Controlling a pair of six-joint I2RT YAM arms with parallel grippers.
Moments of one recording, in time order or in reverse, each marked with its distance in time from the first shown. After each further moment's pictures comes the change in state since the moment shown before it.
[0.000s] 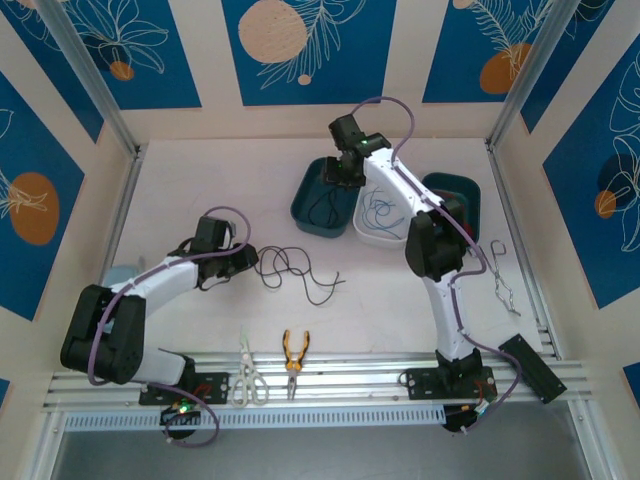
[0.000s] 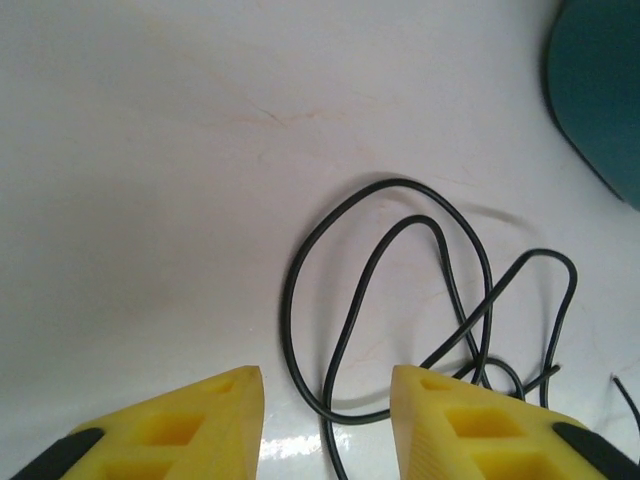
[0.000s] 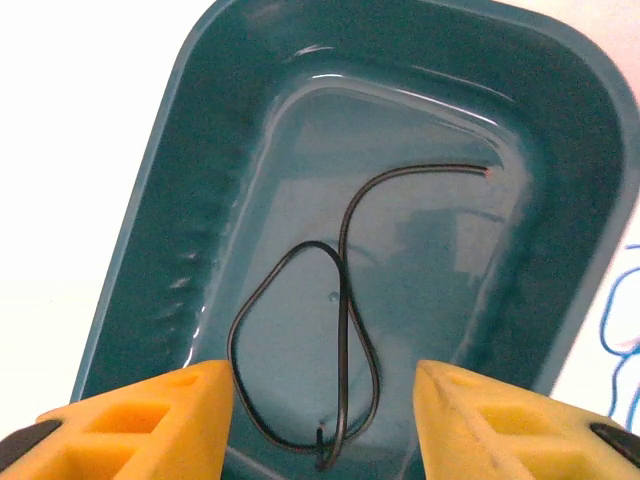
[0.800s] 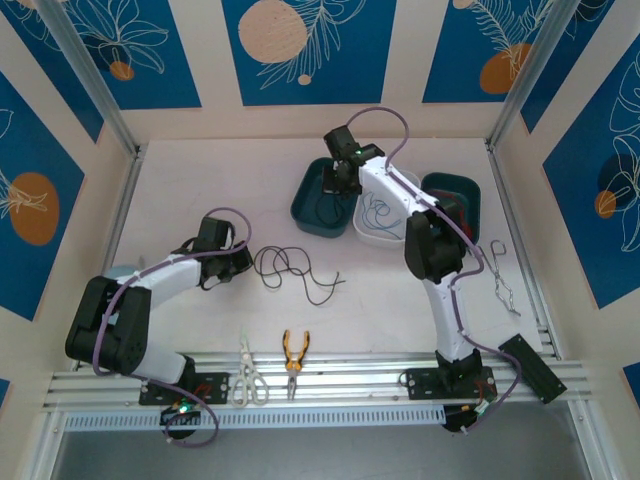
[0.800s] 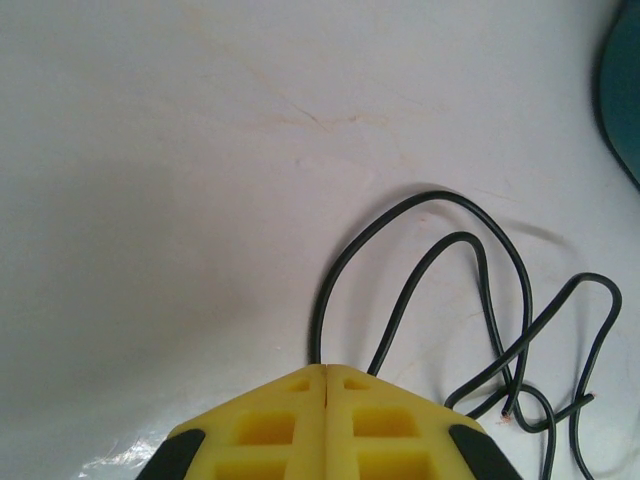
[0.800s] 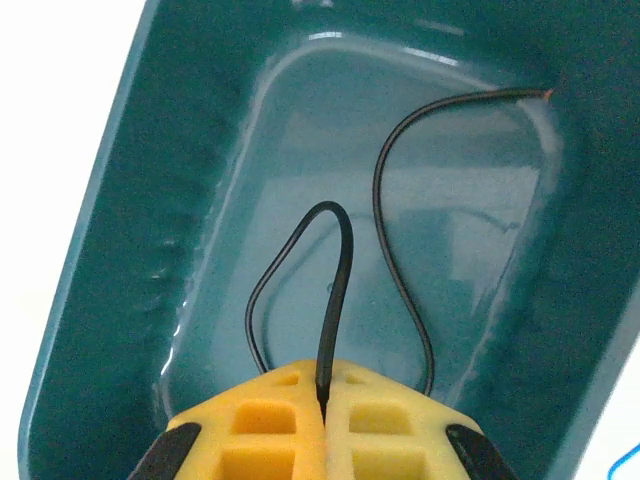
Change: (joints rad) left arm 0.002 0.051 -0.002 0.024 -0.027 -0.035; right arm 0.018 0.004 -0.113 0.101 0.010 0.027
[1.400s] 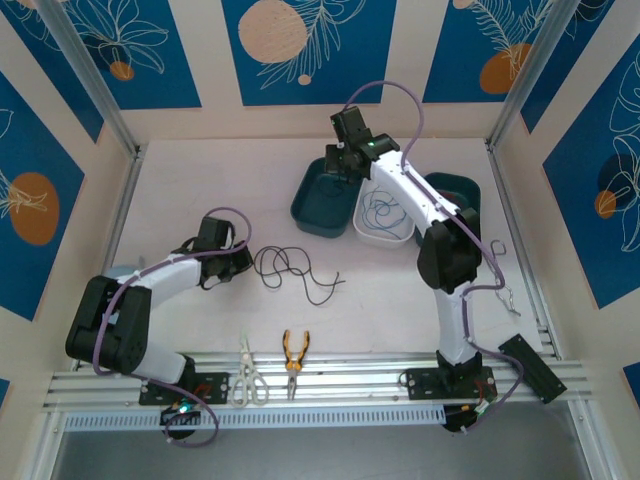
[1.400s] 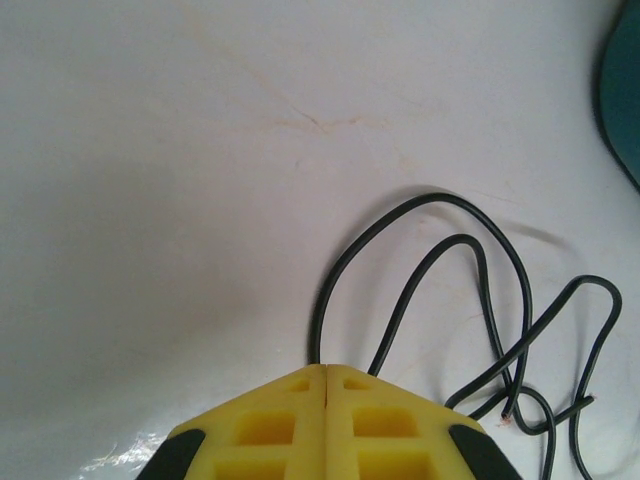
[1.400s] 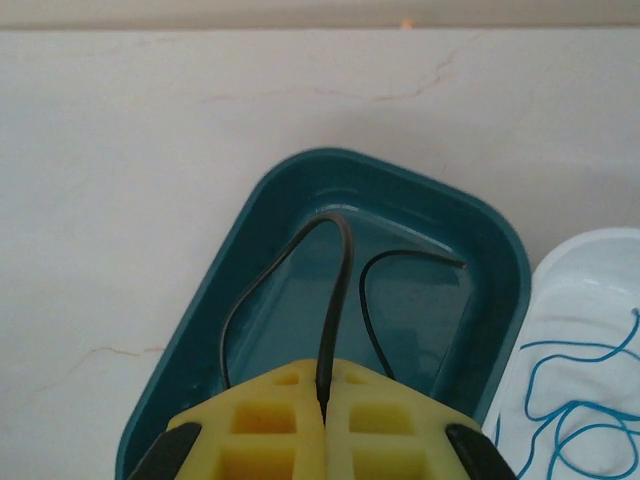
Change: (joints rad) left arm 0.000 0.004 0.003 0.000 -0.001 -0.003; right arm 0.008 -0.144 -0.007 0.088 0.109 -0.128
